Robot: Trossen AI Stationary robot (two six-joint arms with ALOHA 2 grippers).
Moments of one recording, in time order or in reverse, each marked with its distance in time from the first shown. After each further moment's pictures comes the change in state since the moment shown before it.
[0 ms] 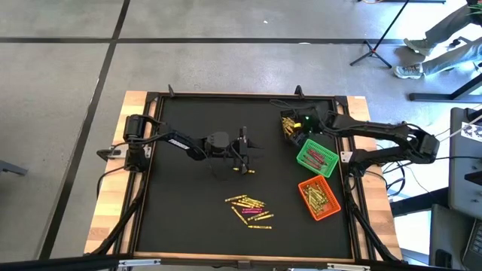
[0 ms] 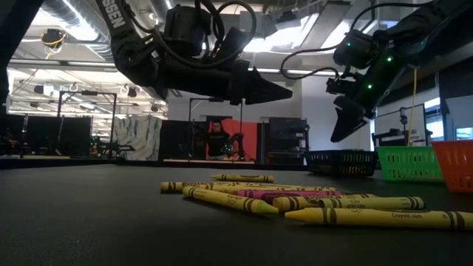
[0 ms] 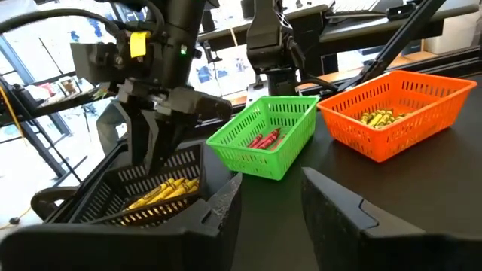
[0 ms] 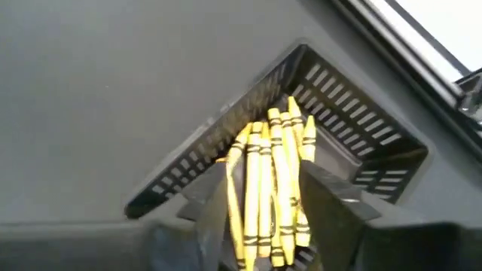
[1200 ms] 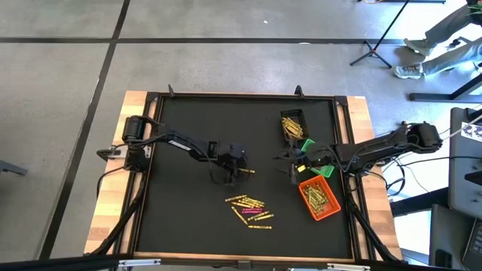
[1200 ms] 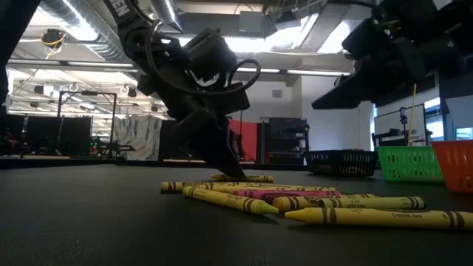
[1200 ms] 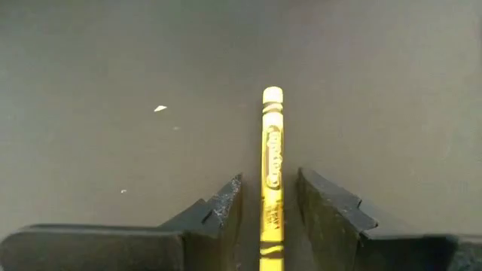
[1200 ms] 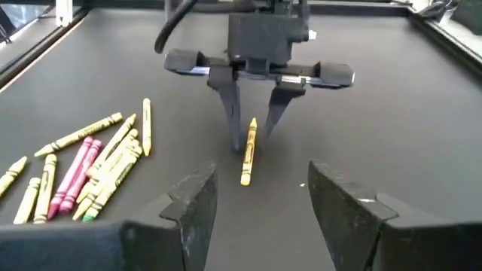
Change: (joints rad) left arm -0.043 -0.006 0.097 -0.841 0.065 -0.157; right arm 0.590 -0.043 -0.266 0.718 -0.108 -0.026
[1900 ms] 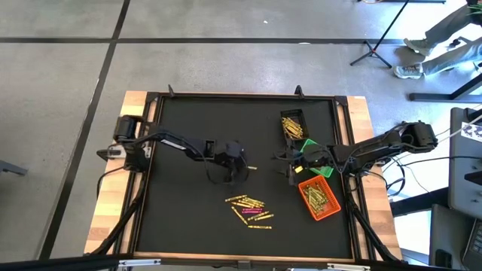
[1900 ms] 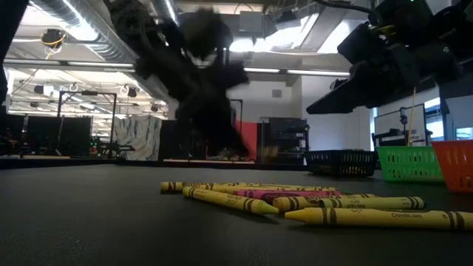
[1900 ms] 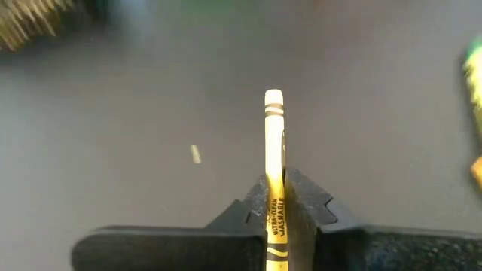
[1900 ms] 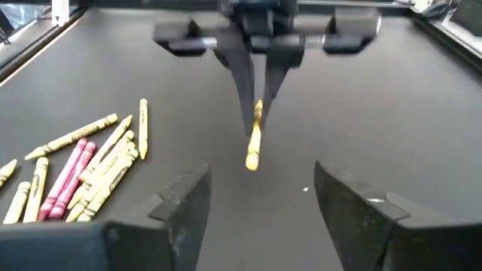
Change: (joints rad) left arm -0.020 -0.079 -0.002 -0.002 -0.070 0.052; right arm -0.001 0.080 0.000 0.080 0.007 0.000
